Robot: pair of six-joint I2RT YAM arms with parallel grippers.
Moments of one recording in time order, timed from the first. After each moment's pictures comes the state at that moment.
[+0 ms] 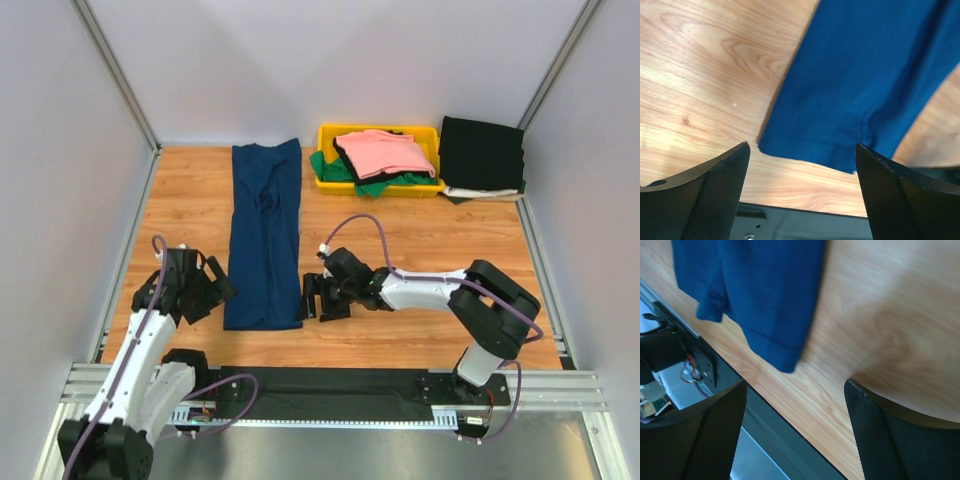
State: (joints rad) left arm -0.08 0.82 0.60 -0.84 0.03 -0.67; right arm 0.92 1.65 0.80 -0.03 -0.32 0.86
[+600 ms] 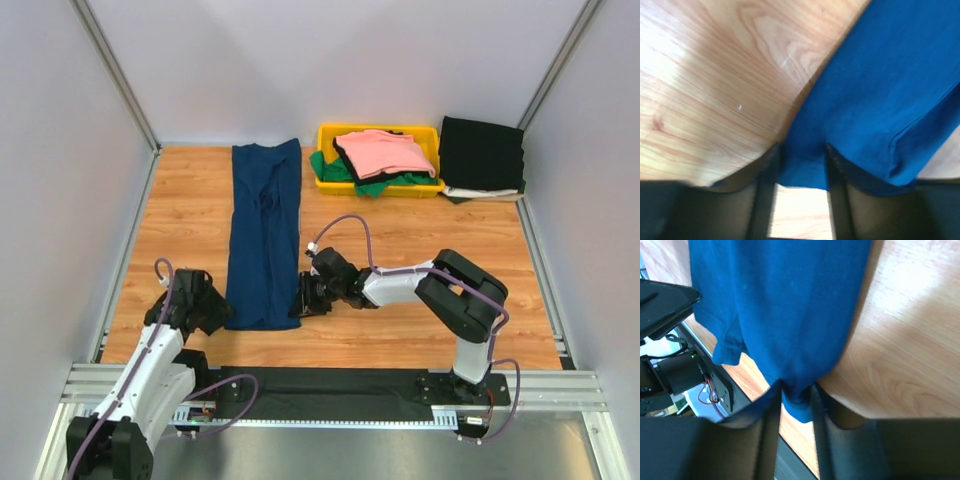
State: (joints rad) left arm -0.10 0.73 0.34 -0.67 0.02 -0.87; right arm 0.95 1.85 0.89 0.19 -0.35 0.95
